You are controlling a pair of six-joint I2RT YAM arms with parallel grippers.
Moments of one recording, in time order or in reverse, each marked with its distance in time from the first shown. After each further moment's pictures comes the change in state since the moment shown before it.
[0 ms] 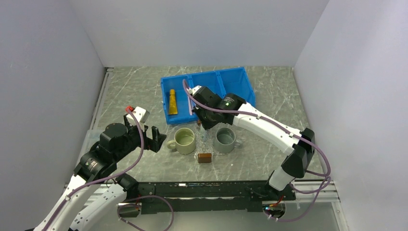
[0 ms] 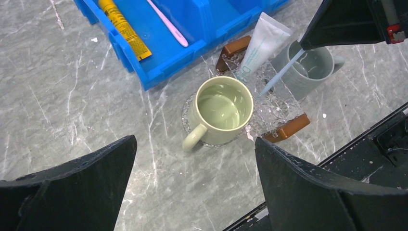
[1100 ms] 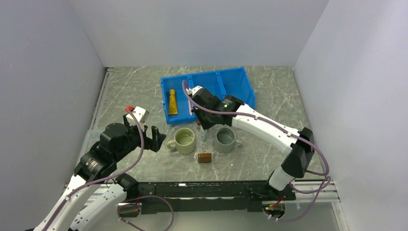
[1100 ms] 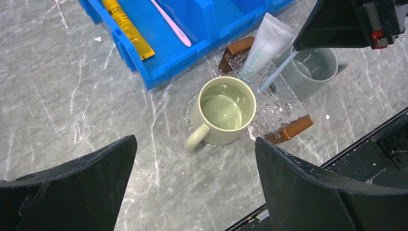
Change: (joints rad) left arm 0.000 0.000 0.000 -0.002 -0.016 0.000; right arm 0.000 0.002 -0.053 0.078 0.033 0.011
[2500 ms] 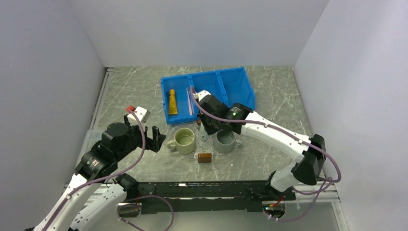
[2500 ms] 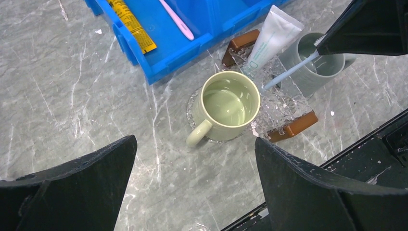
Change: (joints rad) left arm 0.000 0.008 -0.004 -0.010 -0.007 0.000; right arm 0.019 -0.122 -0.147 0.063 0.000 0.036
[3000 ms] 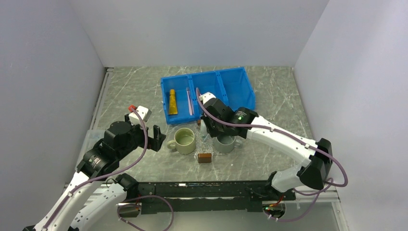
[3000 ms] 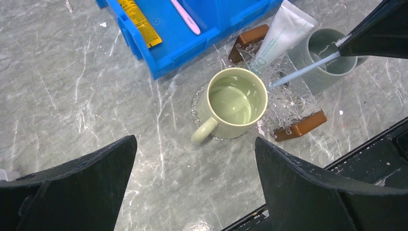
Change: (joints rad) left arm 0.000 0.027 -0.001 -0.010 -0.020 0.000; right arm 0.000 -0.078 -0.096 0.059 0.002 0.017
